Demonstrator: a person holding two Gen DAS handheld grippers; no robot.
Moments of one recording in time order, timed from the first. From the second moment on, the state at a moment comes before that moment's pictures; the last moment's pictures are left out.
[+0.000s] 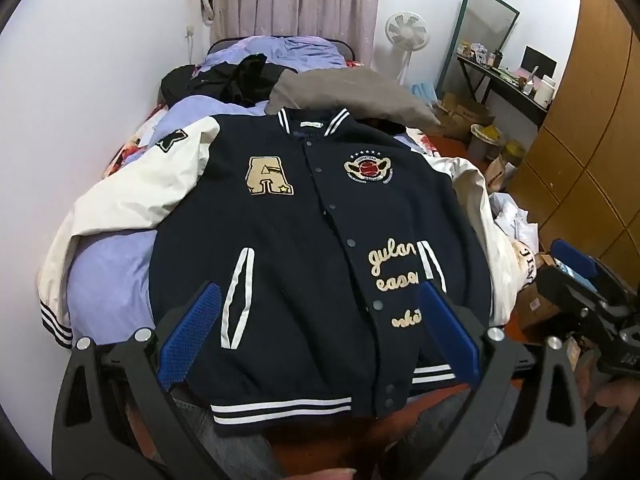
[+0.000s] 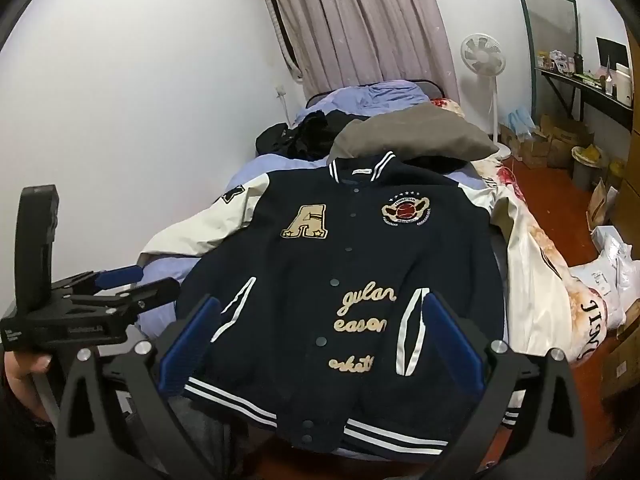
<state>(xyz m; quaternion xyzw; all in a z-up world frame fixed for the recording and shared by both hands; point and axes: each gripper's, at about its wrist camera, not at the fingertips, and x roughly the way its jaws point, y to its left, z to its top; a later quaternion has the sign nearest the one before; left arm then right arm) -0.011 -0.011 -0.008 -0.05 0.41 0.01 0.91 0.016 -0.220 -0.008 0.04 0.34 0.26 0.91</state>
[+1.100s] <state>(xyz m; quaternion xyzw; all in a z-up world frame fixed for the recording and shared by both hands) -0.014 -0.012 -0.007 -0.05 0.41 0.00 0.91 0.014 -0.213 -0.012 0.04 0.34 0.26 0.90</state>
